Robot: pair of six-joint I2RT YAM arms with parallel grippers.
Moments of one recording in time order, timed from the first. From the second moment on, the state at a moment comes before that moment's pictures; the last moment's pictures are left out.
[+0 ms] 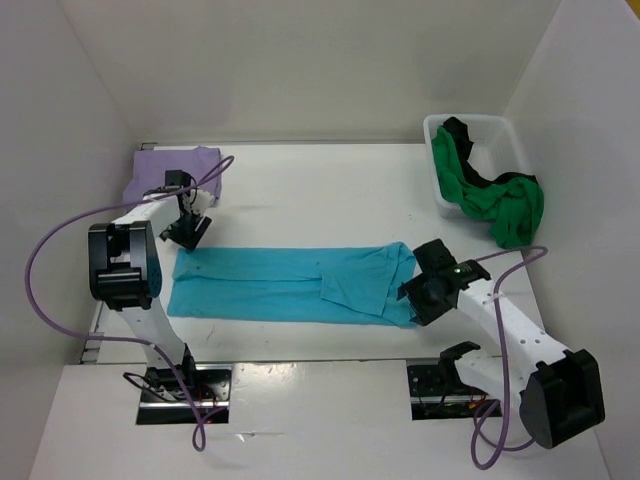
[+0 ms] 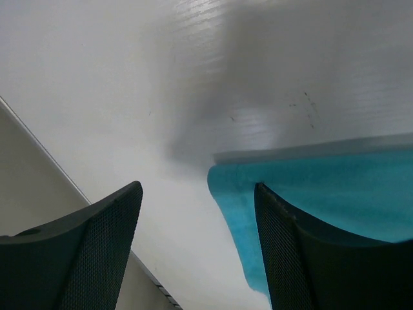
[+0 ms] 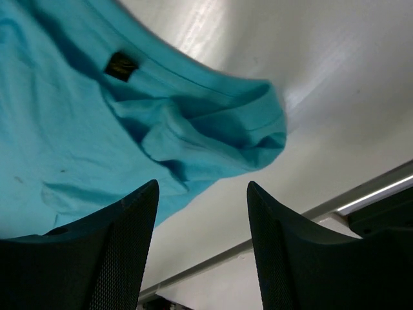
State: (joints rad) left arm 0.11 1.83 1.23 -0.63 -0.20 0.50; right arm 0.36 1.00 0.64 -0.92 0.07 1.39
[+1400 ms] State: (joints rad) left arm 0.16 1.81 1.26 -0.91 -0.13 0.46; right arm 0.37 2.63 2.73 -0.95 0.55 0.60
